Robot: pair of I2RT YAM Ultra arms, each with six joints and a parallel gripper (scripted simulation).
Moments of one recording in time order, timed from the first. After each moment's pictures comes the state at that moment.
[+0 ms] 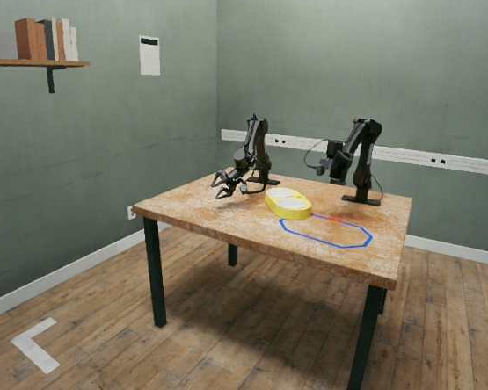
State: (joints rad) left arm -0.49 1.48 0.60 0.97 -1.07 1.47; right arm 0.12 2.05 1.29 0.14 0.55 -1.63
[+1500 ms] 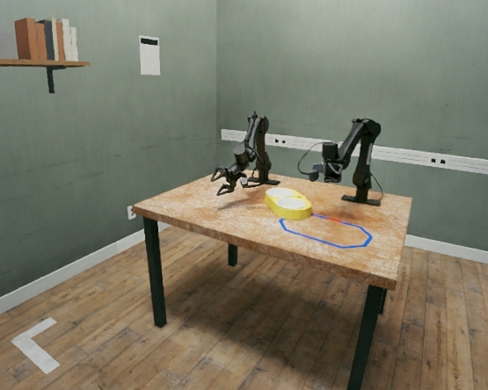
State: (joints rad) left arm -0.53 1.51 0.64 0.81 -0.98 1.49; right arm 0.11 1.98 1.26 0.13 0.51 -1.50
